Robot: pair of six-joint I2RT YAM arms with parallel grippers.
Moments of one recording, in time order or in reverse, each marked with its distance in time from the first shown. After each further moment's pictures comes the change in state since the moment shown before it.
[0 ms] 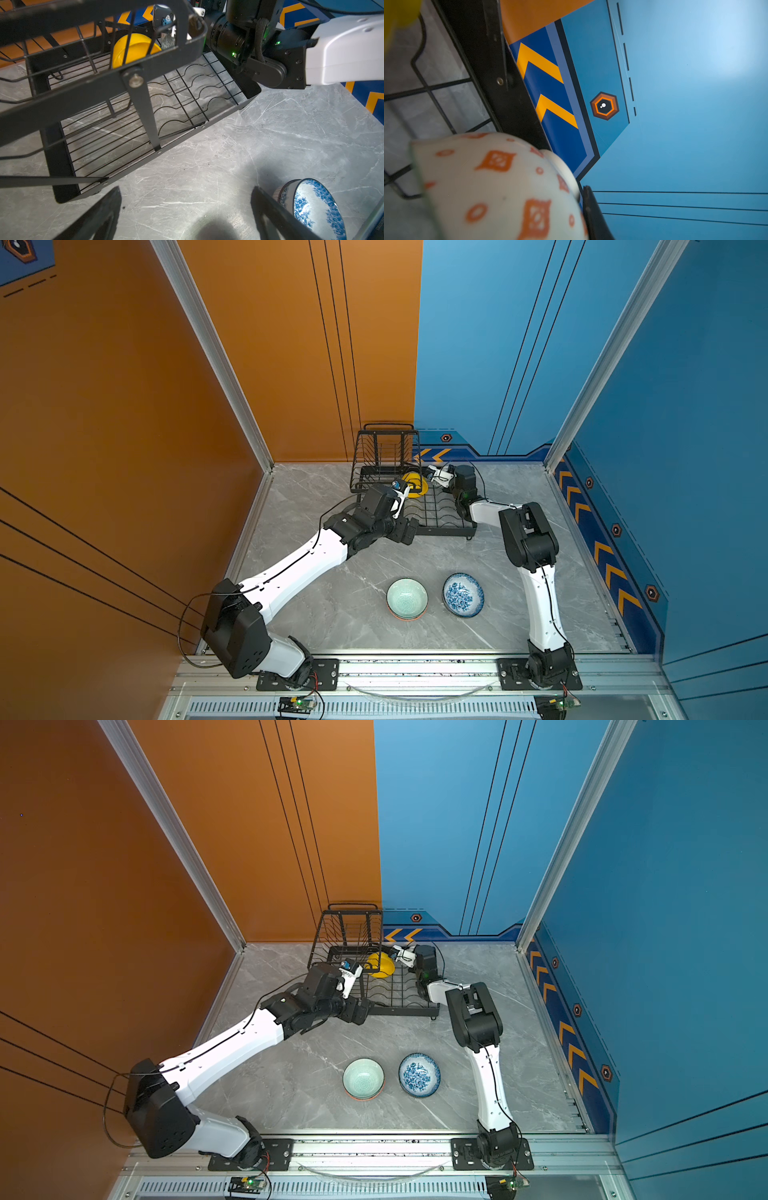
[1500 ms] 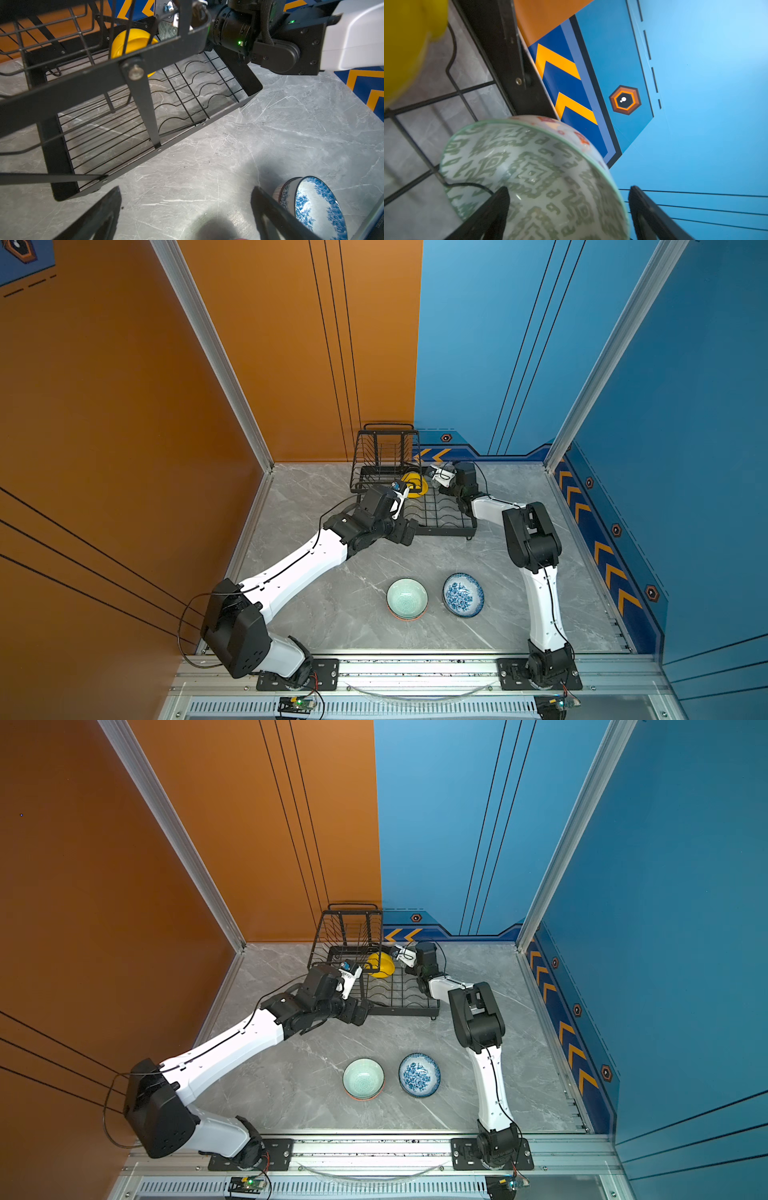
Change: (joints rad) left arm 0.004 0.000 -0.006 -0.002 0.007 0.000; right arm -0.008 -0.035 0.013 -0.138 -0.044 0.110
